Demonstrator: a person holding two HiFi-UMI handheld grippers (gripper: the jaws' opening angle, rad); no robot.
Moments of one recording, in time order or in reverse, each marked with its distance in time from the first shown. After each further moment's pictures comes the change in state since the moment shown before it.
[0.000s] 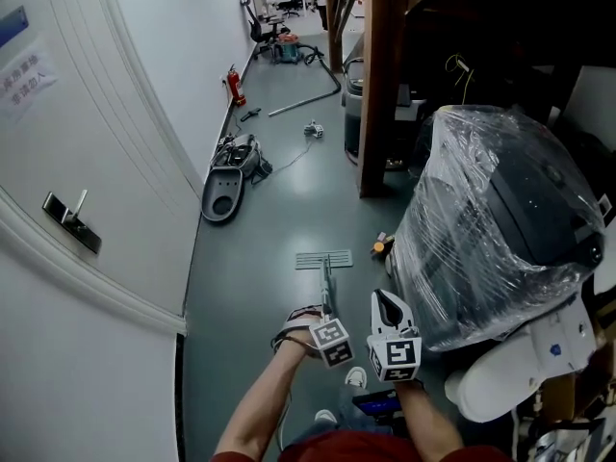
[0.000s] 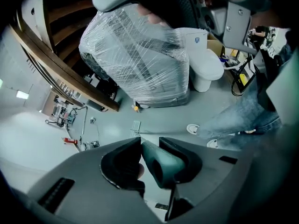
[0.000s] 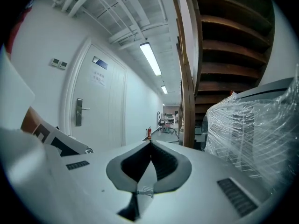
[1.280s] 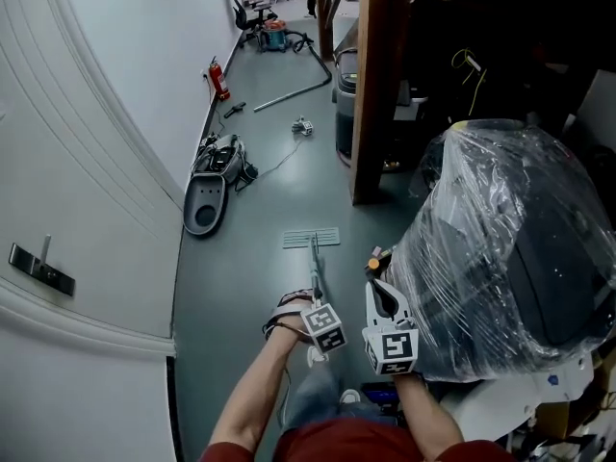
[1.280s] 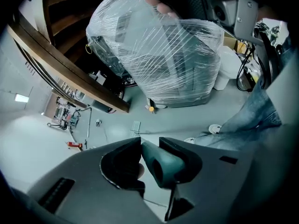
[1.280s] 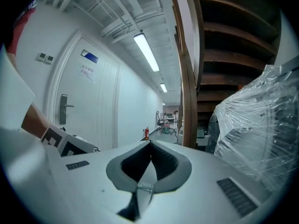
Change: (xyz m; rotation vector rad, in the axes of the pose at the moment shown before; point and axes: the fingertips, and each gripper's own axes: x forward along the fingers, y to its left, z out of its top) left arm 0.122 0.226 0.049 0.005 0.022 0.033; right arm 0.218 -0.108 0.015 -0.011 0.011 0.011
